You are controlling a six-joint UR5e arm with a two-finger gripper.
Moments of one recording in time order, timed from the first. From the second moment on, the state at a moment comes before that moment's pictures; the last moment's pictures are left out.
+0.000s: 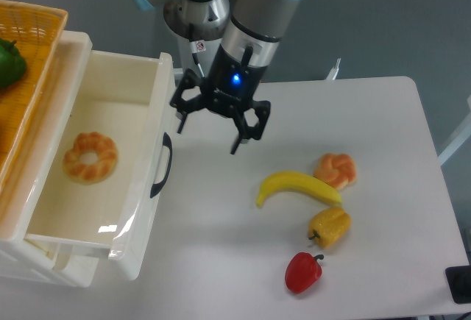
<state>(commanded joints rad) 2.53 -1.70 -1.58 -1.26 1.18 0.82</state>
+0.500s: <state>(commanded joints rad) 2.53 -1.77 -1.53 -1.19 1.42 0.99</state>
